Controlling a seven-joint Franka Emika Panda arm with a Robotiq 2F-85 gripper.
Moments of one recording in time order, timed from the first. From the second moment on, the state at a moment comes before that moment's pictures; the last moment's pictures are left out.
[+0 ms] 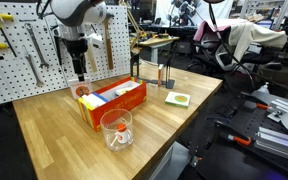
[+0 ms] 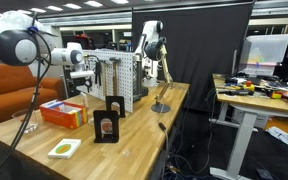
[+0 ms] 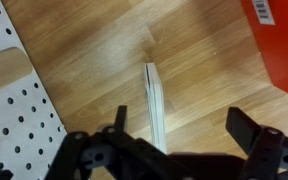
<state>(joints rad) 0.37 1.16 0.26 -0.81 -0.26 2.01 -0.59</state>
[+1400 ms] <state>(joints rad) 0.40 1.38 0.21 -0.46 -0.13 1.87 -0.64</state>
